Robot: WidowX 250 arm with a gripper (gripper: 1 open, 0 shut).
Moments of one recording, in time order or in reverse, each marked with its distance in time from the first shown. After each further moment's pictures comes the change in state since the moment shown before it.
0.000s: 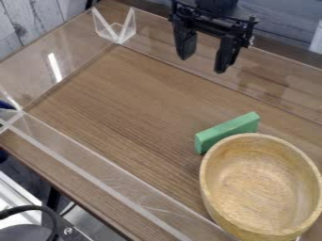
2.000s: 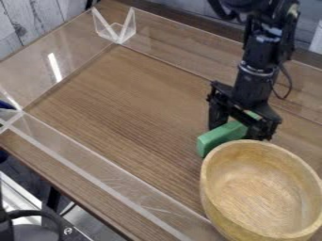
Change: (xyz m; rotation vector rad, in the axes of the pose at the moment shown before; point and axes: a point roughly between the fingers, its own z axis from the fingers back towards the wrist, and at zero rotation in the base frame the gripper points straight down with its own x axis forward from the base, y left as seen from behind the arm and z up) arm 0.002 -0.062 -0.109 0.021 0.175 -0.226
